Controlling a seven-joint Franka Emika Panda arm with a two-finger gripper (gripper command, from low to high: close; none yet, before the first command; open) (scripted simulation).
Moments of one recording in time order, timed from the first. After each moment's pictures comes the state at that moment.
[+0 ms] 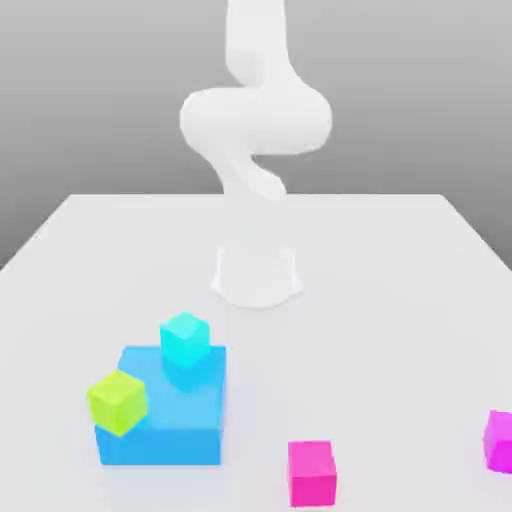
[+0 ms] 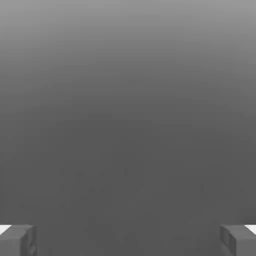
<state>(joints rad) 0.00 -0.71 0.01 -2.32 0.00 2.34 0.81</state>
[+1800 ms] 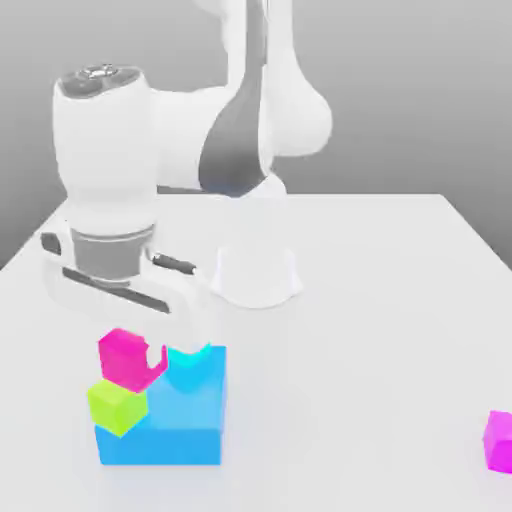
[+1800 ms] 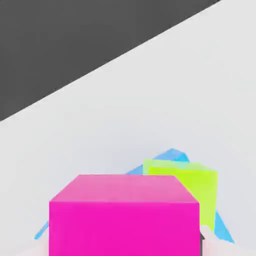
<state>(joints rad) -0.27 -0.08 -0.12 -2.56 -0.01 2.48 1.03</state>
